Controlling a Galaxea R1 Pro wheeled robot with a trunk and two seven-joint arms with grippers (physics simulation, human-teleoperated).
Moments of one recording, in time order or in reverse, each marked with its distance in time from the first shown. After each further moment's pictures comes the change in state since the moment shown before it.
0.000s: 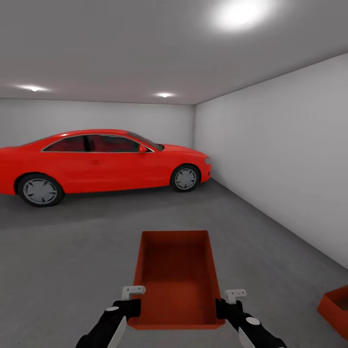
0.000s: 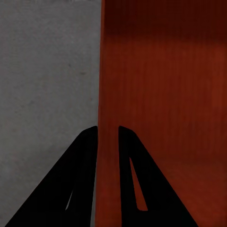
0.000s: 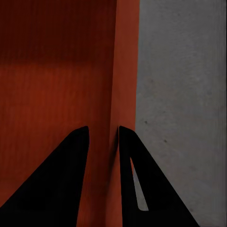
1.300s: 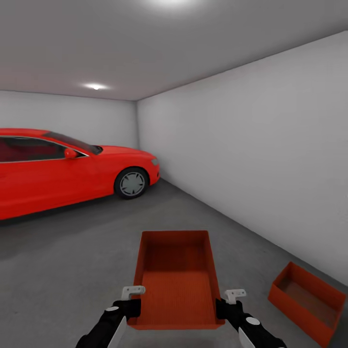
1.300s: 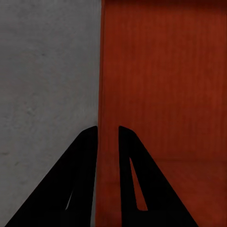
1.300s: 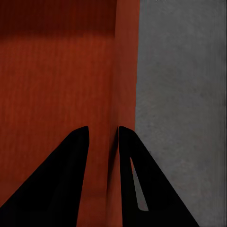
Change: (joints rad) left arm 0.000 0.000 0.000 0.000 -0.001 0.000 0.000; right arm 0.000 0.000 0.000 0.000 0.000 -0.001 0.000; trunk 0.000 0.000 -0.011
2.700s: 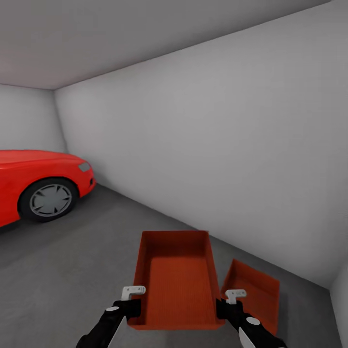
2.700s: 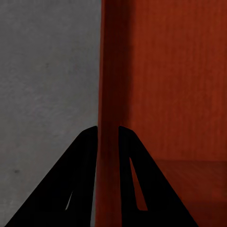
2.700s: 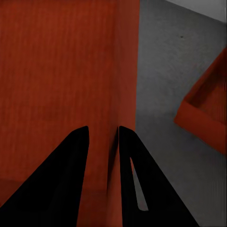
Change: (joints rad) left arm 0.000 -0.001 0.001 0.000 -0.002 0.000 0.000; right arm 0.000 -0.001 -0.001 0.000 0.001 0.001 0.001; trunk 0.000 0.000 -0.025
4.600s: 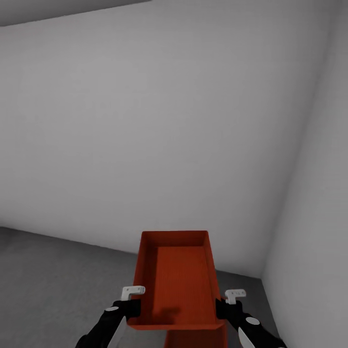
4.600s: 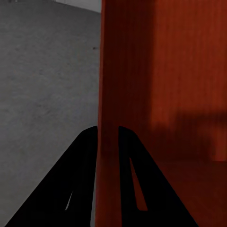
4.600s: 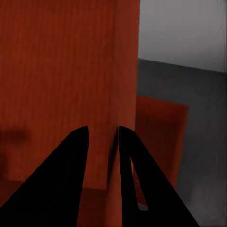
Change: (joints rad) left arm 0.000 0.003 -0.002 0.001 0.006 0.000 0.000; right arm 0.000 0.002 0.002 0.000 0.000 0.000 -0.003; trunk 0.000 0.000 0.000
